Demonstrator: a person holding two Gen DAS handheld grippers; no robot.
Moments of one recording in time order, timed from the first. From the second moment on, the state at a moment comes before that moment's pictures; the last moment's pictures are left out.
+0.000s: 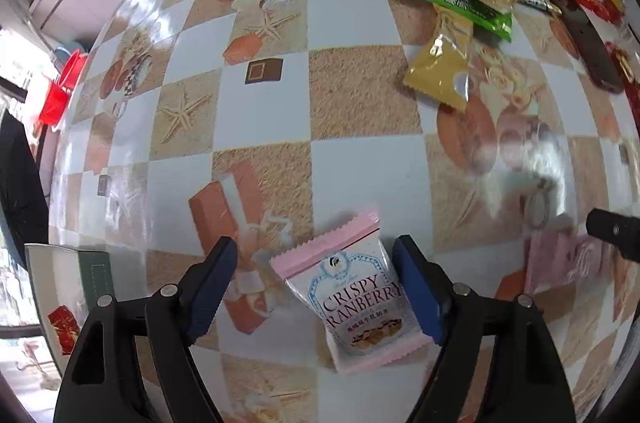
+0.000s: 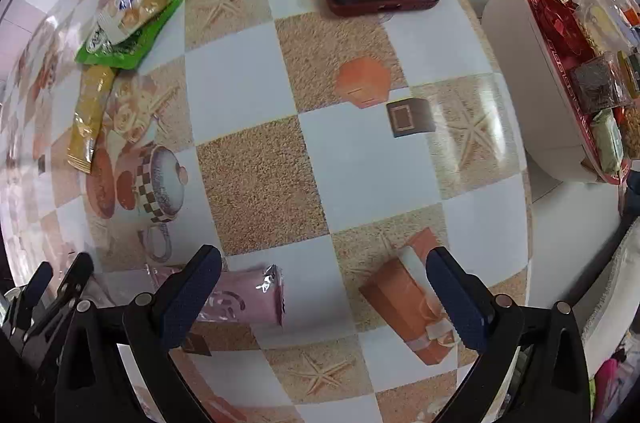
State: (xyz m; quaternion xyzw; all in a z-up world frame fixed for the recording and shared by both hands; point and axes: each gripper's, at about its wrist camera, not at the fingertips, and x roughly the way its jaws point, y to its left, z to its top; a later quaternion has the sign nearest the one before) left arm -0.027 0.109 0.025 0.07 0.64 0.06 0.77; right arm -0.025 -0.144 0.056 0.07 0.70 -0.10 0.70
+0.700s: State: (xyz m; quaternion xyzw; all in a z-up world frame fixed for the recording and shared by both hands) left arm -0.096 0.164 0.054 0.07 0.62 0.01 0.78; right arm -0.159 -0.089 0.062 0.09 0.75 -0.02 0.65
